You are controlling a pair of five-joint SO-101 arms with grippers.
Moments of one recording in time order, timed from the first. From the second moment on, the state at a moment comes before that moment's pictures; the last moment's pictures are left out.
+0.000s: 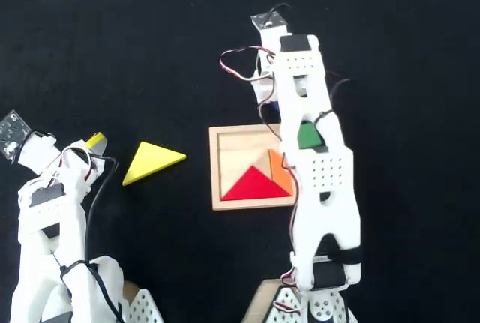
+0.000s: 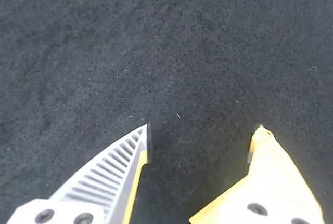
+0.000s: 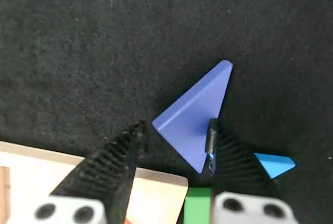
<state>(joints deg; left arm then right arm) -26.8 -38.1 71.6 27.1 23.7 -6.3 55.6 -49.8 86.9 8.0</state>
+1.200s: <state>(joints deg) -26.5 -38.1 71.6 26.9 23.7 2.5 59.7 -68.1 95.6 8.1</state>
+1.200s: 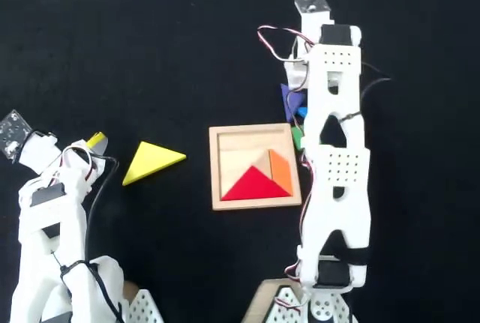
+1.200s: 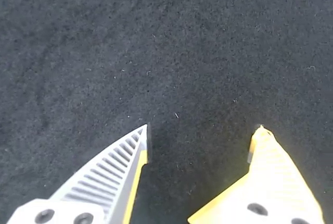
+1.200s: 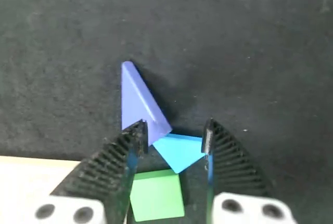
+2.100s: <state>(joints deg) -26.5 -38.1 71.6 26.9 23.7 0.0 67.0 -73.9 98.9 1.6</state>
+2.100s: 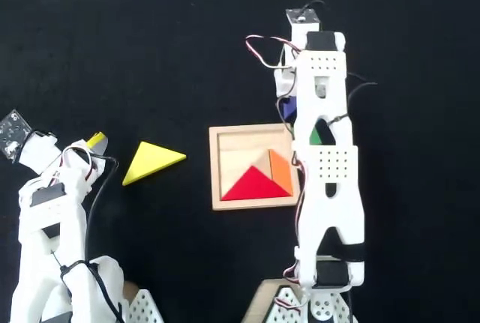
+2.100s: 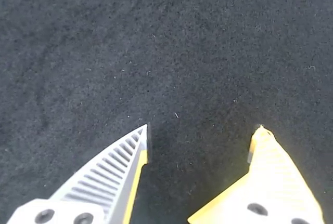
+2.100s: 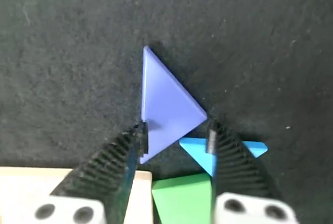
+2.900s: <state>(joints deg) -26.5 -38.1 71.6 26.9 23.7 -3.3 71.9 -77.1 97.7 -1.3</state>
